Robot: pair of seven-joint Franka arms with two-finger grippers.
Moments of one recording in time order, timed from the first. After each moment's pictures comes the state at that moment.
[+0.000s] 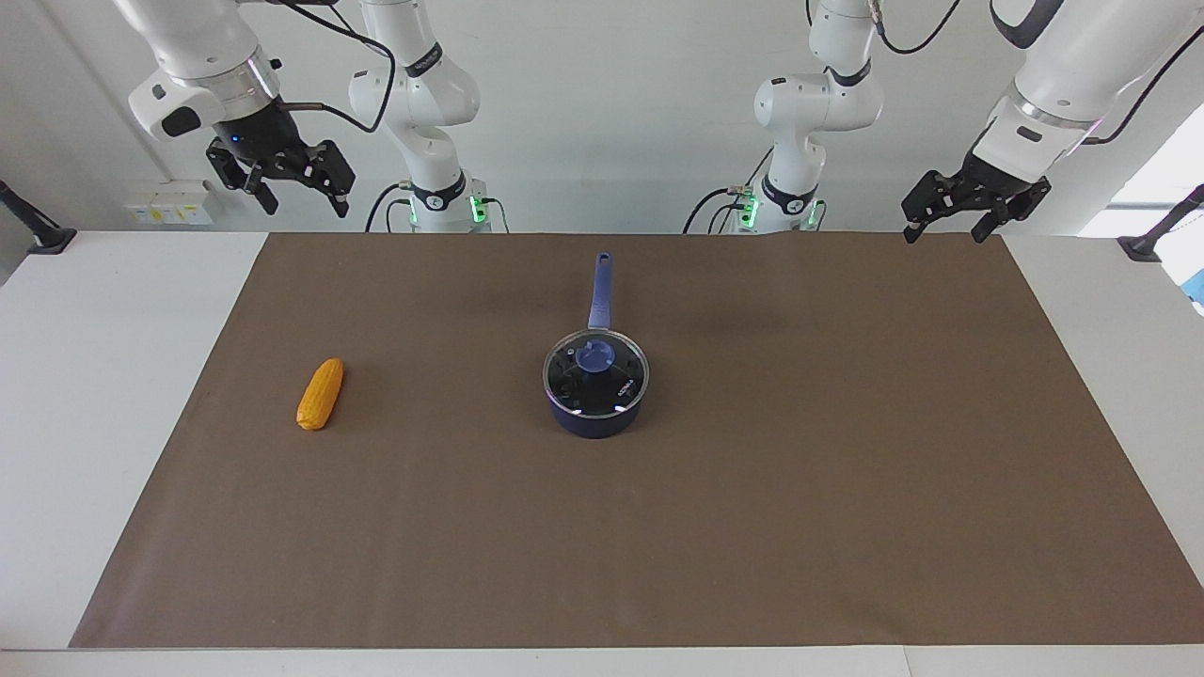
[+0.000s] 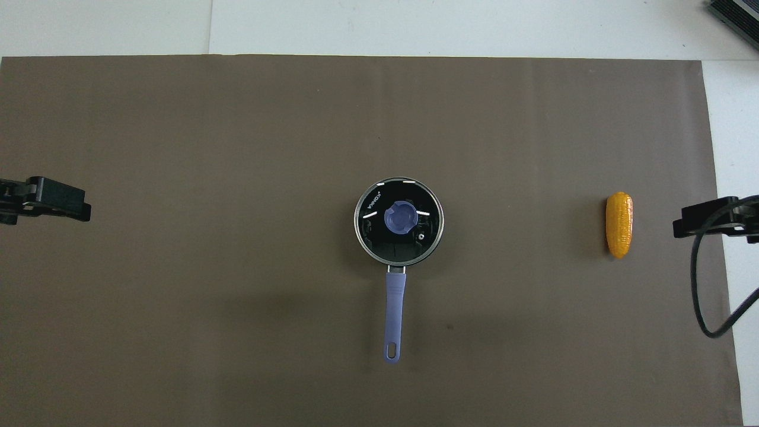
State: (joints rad) left arm -0.04 -0.02 -0.02 -1.53 -0.03 1.45 -0.04; right arm -0.01 -0.08 -0.03 -1.57 0.02 1.43 0.06
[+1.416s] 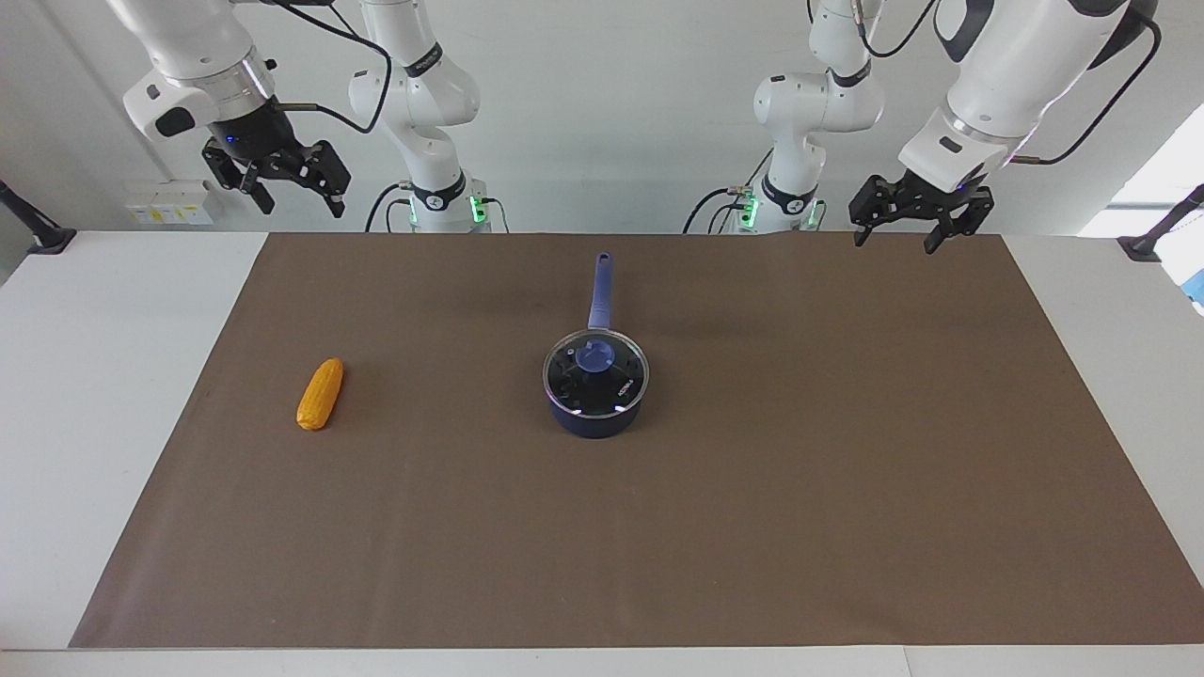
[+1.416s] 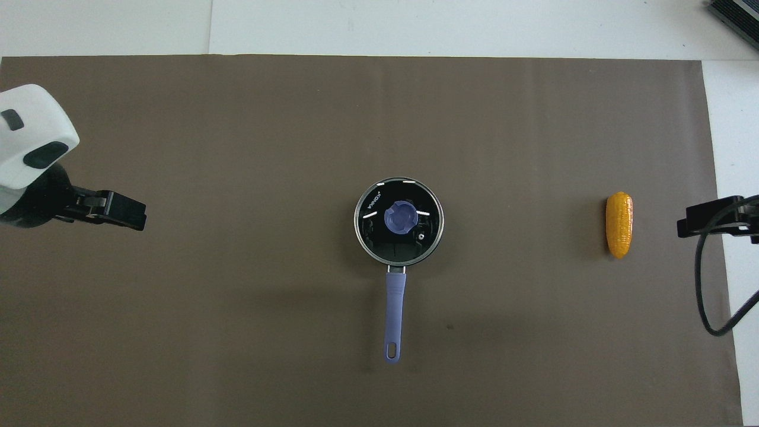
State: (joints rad) left arm -0.14 -0.01 -0.05 -1.58 -0.03 1.49 0.00; right arm -0.02 -0.08 -0.03 -1.57 0.02 1.43 0.06
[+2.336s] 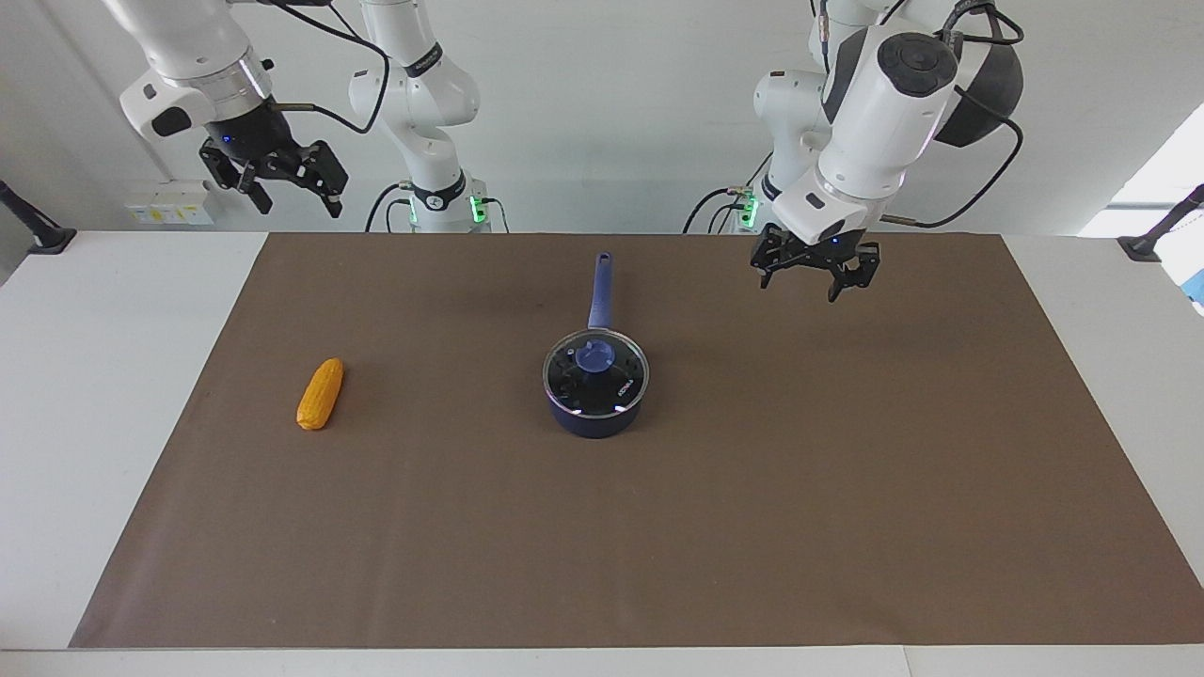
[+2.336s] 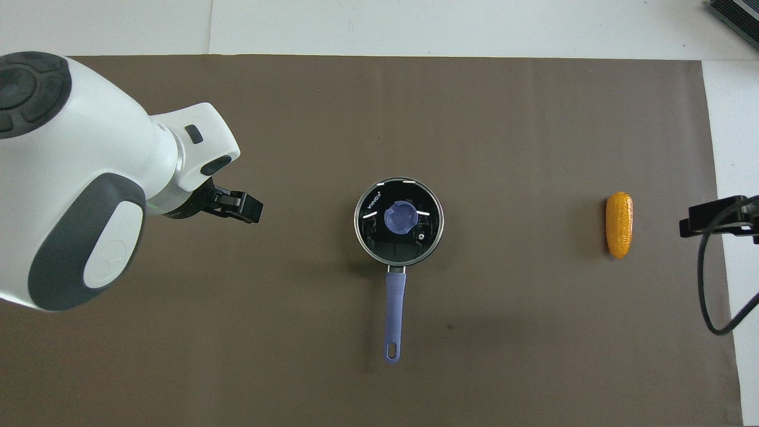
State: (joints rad) left arm -0.34 0.08 -0.05 -1.63 -0.03 1.68 -0.11; right arm -0.02 -0.08 -0.02 -1.57 0.02 1.43 0.06
